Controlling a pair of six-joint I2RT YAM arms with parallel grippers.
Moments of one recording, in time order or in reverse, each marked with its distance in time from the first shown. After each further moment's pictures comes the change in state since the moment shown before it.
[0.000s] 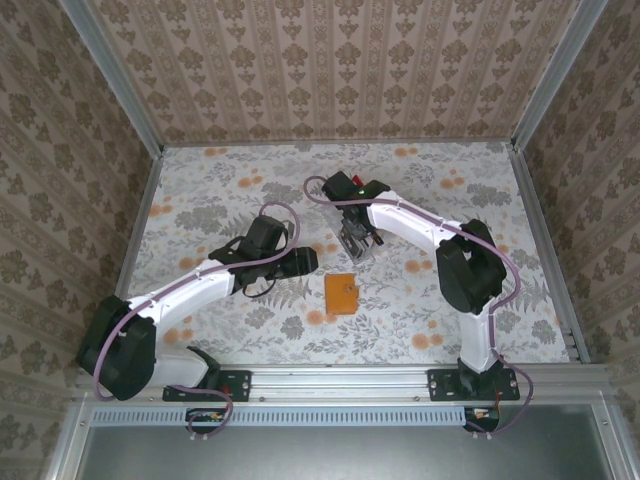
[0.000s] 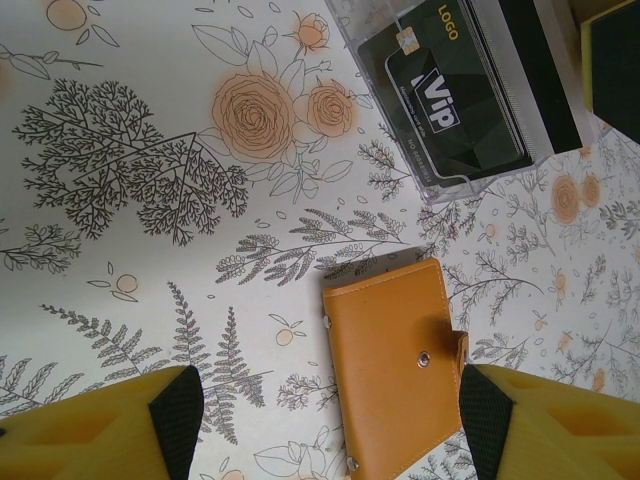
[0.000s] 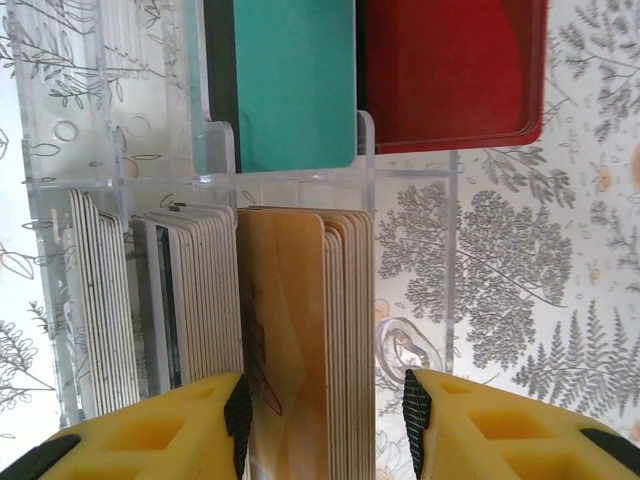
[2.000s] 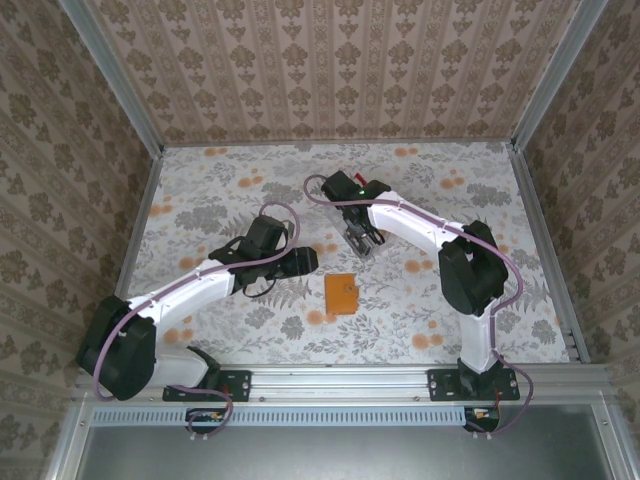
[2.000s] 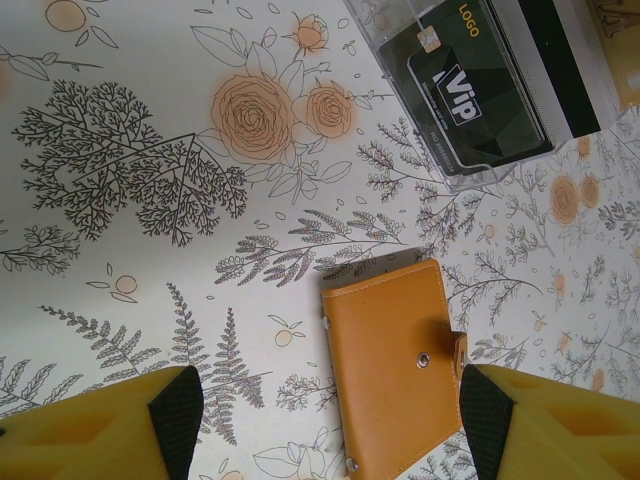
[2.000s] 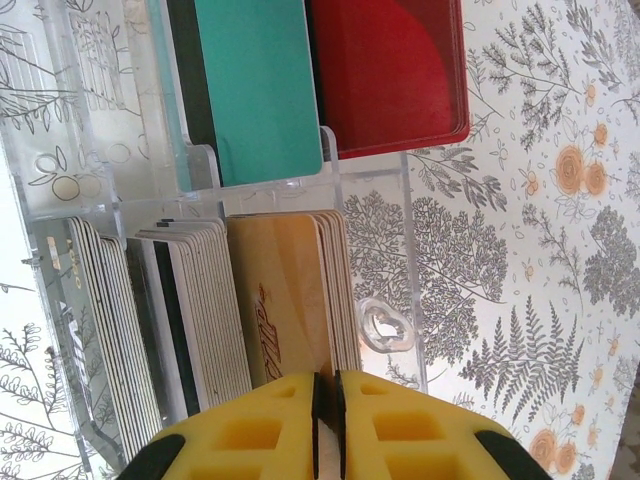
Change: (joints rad) left arm 0.000 0.000 0.000 0.002 0.000 0.000; right arm 0.004 -0.018 0.000 0.001 0.084 -0.001
